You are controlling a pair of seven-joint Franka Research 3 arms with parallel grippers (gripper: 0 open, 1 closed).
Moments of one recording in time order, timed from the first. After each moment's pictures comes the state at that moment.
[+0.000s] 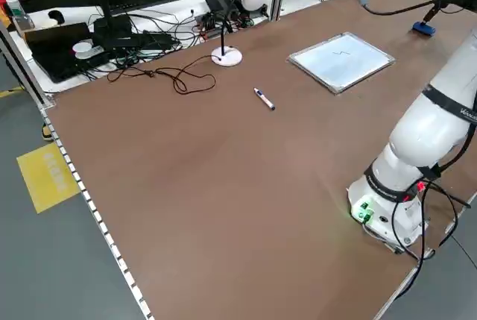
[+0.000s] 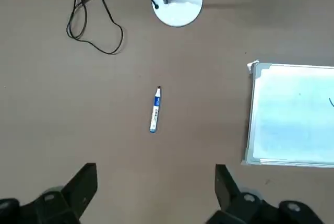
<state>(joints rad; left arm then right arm) 0.03 -0.02 -0.19 -1.62 0.02 1.65 -0.19 -0.20 0.22 -0.06 -2.56 0.25 2.93 -0.60</state>
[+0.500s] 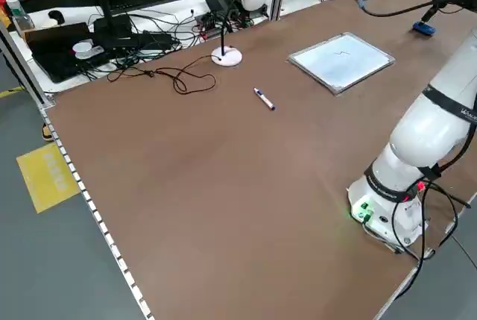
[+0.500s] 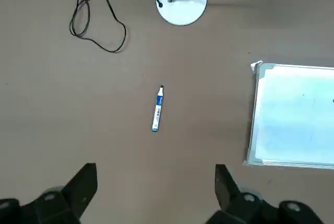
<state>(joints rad) 0.04 -0.02 -0.19 -1.62 0.02 1.65 -0.19 -0.19 0.22 -0.06 -2.57 0.26 2.94 -0.60</state>
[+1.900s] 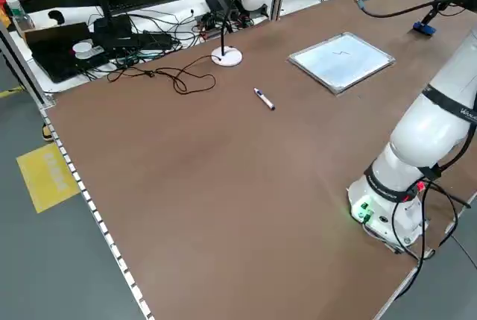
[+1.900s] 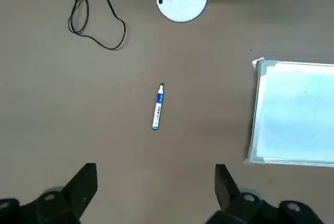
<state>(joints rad) 0.04 -0.02 -0.19 -1.63 0.02 1.65 -0.19 -0.19 0.25 -0.07 -2.57 0.26 2.98 -0.60</state>
